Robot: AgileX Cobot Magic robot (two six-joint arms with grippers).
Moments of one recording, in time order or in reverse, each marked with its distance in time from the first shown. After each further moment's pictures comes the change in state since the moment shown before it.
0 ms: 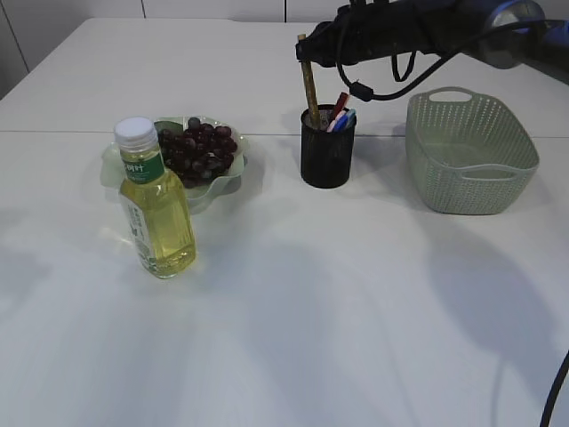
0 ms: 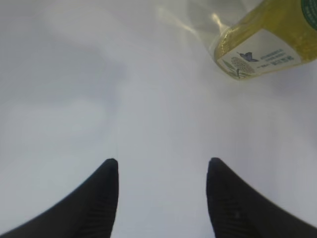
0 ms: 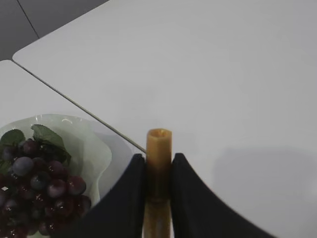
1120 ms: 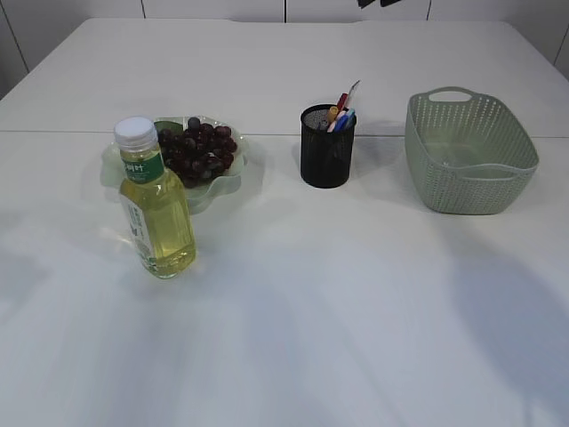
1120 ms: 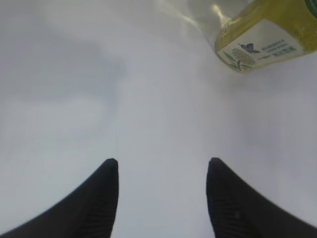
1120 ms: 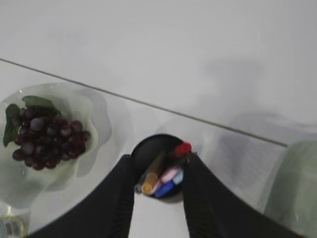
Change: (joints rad) left arm 0.000 0.000 0.000 0.000 0.021 0.000; right arm -0.002 -0.325 0.000 -0.707 0.398 0.832
